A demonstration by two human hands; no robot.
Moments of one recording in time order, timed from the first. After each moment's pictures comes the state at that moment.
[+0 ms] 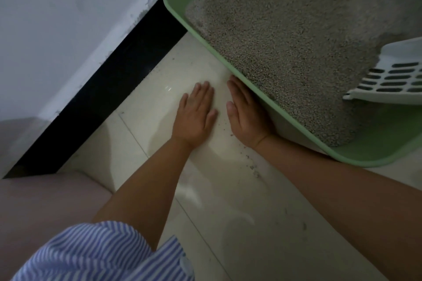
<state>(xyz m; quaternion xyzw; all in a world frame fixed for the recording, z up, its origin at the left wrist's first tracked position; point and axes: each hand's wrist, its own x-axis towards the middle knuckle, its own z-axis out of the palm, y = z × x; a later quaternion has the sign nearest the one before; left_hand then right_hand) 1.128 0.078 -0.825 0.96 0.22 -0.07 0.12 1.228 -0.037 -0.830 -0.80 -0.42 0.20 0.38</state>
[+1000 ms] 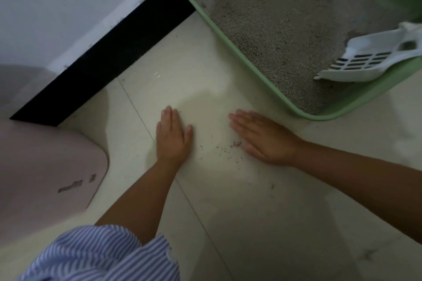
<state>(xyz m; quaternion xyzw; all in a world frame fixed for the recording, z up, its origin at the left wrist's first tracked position) 1.040 0.001 -0.822 0.87 0.48 -0.03 0.14 1.228 -0.152 -0.819 -0.67 -0.72 0.15 0.12</state>
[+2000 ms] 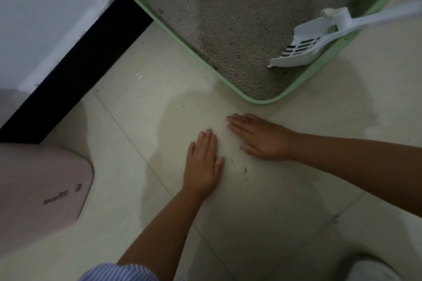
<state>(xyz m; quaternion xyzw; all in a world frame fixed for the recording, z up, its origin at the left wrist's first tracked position) 1.057 -0.112 -0.822 0.95 0.26 -0.09 0.17 1.245 -0.209 -0.824 -0.69 -0.69 0.22 0.06</state>
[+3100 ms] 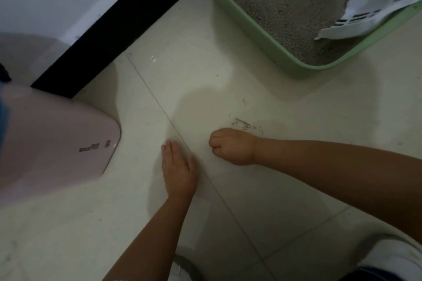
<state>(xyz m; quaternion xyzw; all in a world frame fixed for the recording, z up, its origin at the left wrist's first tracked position) 0.946 -0.109 -0.801 0.78 0.58 -0.05 0.21 1.124 -0.148 -0.820 -0.48 -0.85 0.15 0.16</state>
